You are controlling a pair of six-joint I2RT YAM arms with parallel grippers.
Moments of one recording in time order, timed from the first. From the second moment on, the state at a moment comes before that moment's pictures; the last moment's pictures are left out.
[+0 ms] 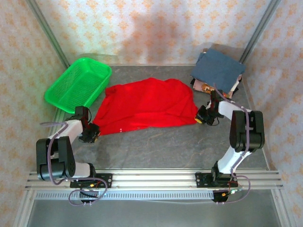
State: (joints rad) left arm 0.21 1.40 0.64 -0.65 0.12 -0.93; right arm -0.04 1.72 0.97 -0.60 -0.40 0.59
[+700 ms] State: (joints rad) left arm 0.21 1.25 0.55 -0.65 0.05 -0.83; right arm -0.03 1.44 0.90 -0.90 -0.21 0.50
